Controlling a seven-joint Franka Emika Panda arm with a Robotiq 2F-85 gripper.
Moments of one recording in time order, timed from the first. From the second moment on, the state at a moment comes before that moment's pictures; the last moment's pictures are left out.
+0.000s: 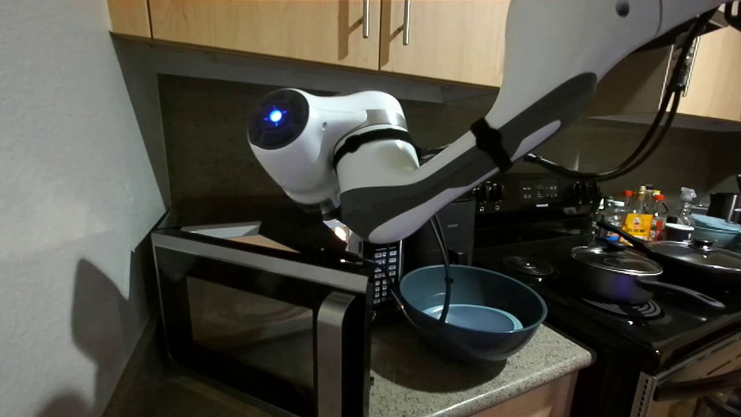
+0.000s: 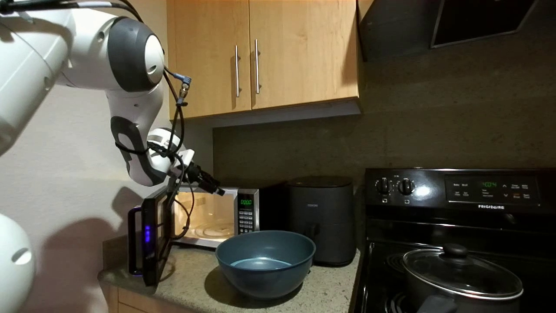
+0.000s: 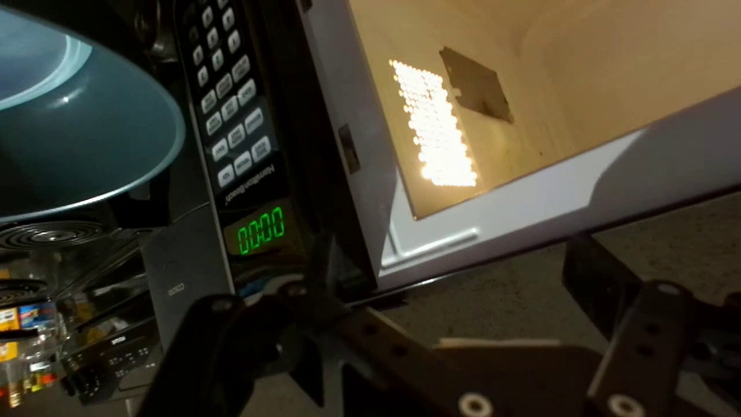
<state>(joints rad) 0.40 0.51 0.20 -1.58 -1.35 2.15 2.22</state>
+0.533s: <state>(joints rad) 0.41 0.45 0.25 -1.74 -1.35 2.28 2.23</state>
